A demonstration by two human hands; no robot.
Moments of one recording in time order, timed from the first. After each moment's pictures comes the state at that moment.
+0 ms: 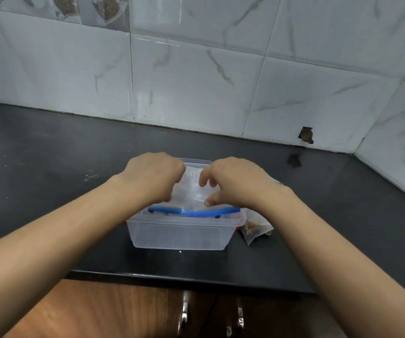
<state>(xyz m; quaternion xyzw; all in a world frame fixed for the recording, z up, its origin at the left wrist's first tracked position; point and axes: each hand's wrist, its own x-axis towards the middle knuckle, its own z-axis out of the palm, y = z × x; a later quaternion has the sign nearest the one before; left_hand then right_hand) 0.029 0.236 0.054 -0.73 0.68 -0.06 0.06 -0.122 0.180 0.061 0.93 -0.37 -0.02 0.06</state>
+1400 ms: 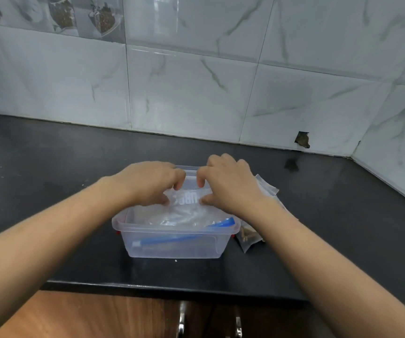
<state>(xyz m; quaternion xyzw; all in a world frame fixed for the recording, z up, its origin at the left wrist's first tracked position) 0.053 0.210 0.044 -0.64 0.77 -0.05 0.06 -0.119 0.166 0.044 0.91 -0.39 0.06 0.14</state>
